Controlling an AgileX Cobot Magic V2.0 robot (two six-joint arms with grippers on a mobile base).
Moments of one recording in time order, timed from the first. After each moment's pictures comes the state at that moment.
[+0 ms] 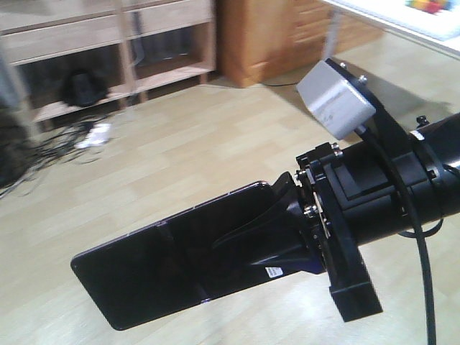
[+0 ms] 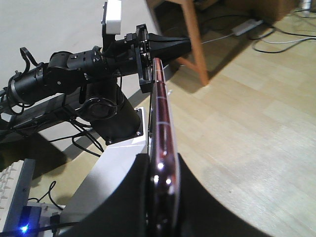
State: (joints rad) left arm 0.02 -0.02 0.03 -0.13 0.23 0.14; right arm 0.42 1.24 -1.12 1.09 1.23 -1.02
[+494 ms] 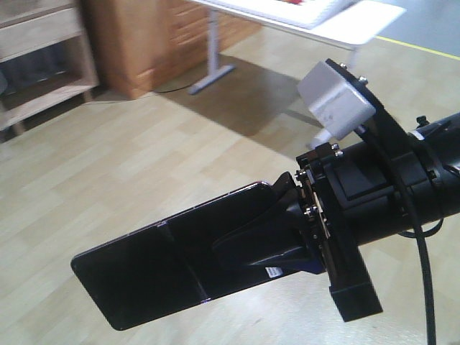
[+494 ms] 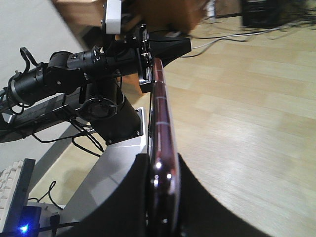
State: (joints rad) left arm 0.02 -0.02 0.03 -0.13 0.23 0.14; right arm 0.42 1.24 -1.12 1.09 1.23 -1.02
